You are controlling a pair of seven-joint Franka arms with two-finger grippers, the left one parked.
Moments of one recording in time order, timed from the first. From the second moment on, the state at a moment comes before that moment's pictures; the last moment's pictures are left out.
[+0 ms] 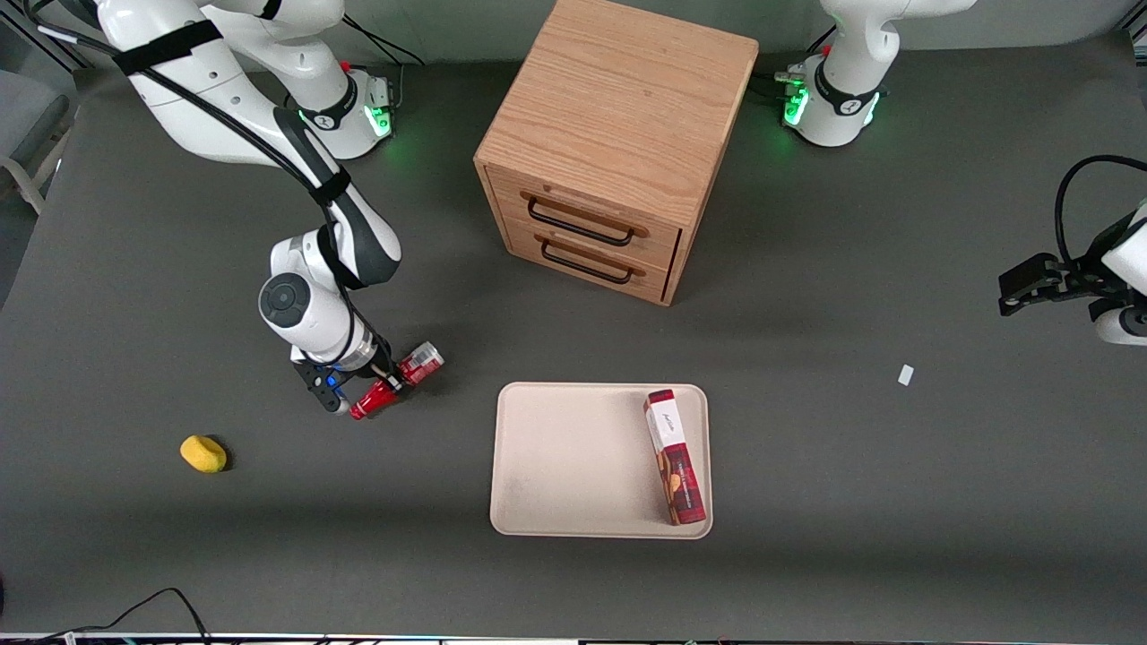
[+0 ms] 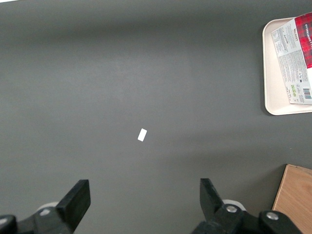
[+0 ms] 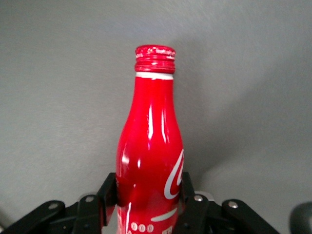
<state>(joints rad) 0.15 0.48 0.13 -2.05 0.01 2.58 1.03</state>
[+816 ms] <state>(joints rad) 0.18 0.49 0.19 -1.38 0.01 2.00 0.65</state>
